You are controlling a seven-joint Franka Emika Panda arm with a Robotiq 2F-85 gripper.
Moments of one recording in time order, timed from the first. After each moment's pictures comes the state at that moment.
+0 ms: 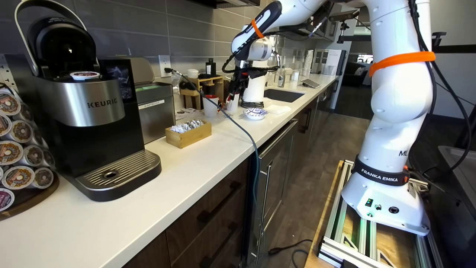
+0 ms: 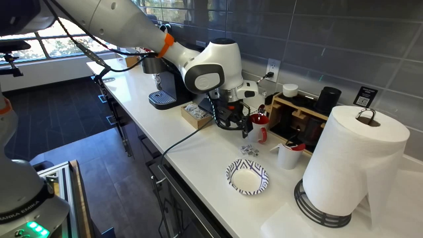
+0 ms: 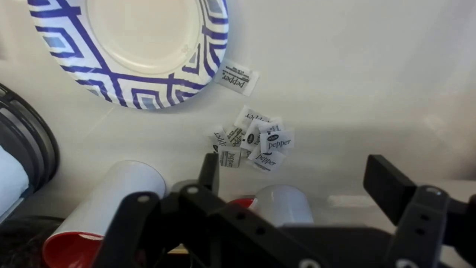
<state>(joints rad) -0.21 0.34 -0.12 -1.88 0.08 2.45 -0.42</state>
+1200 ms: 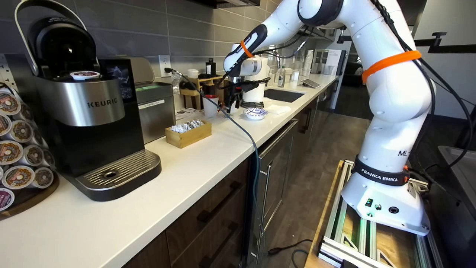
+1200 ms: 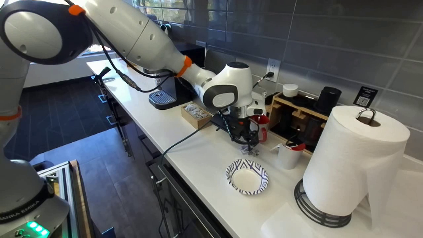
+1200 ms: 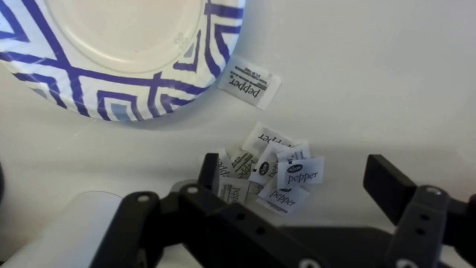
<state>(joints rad) -0.24 0.58 -0.08 -1.69 0.03 2.43 -0.41</state>
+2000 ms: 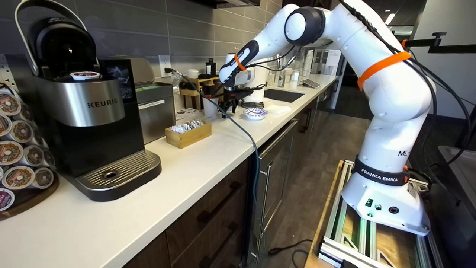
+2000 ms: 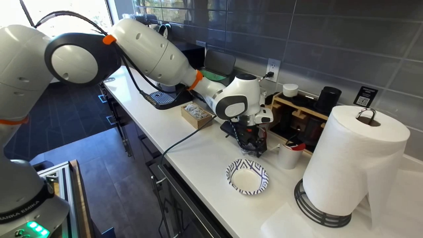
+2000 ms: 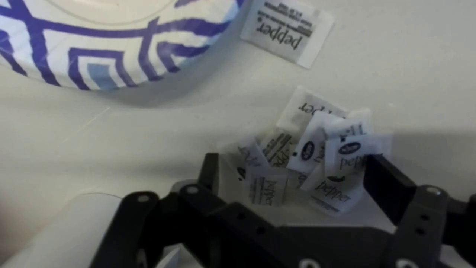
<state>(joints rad) -0.24 0.77 -0.09 -1.47 -0.01 2.43 -0.30</state>
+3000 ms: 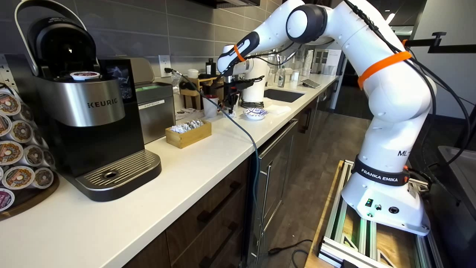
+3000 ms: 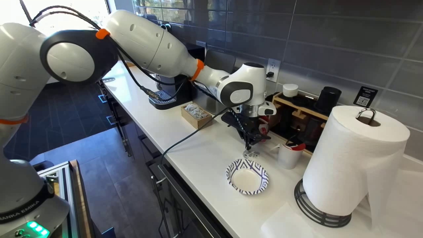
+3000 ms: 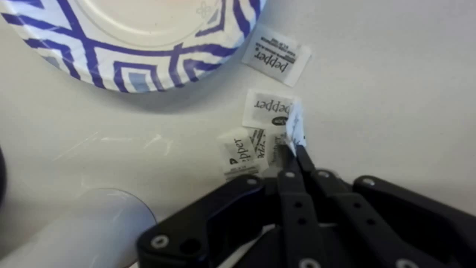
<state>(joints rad) -0.26 0.75 -0.07 -1.39 -0.03 2.19 -0.35</state>
